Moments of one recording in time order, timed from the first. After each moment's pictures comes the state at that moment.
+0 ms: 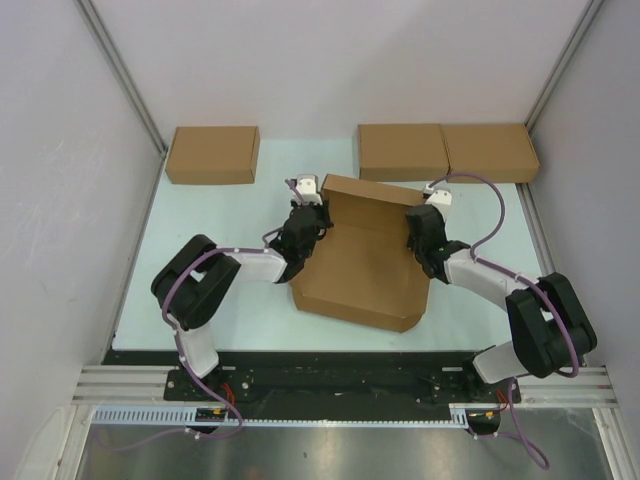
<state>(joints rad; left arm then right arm) -0.69 1.82 0.89 0.82 -0.45 -0.31 0.46 1.45 0.76 0.02 0.51 0.43</state>
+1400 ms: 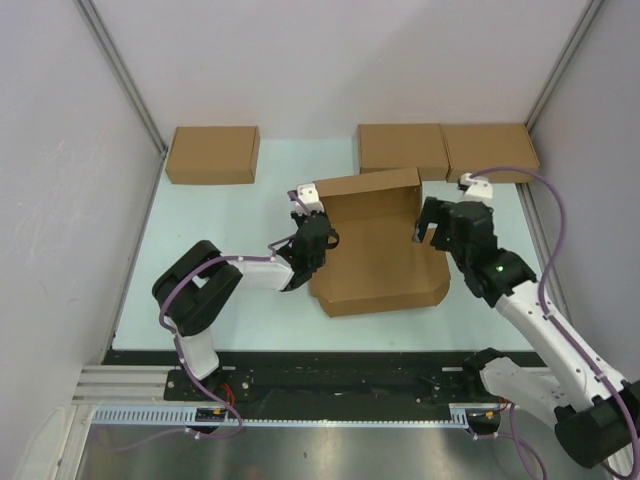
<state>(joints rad) -0.79 1.80 0.88 0.72 -0.79 -0.38 0.49 0.98 0.89 -0.44 0.39 0.42</state>
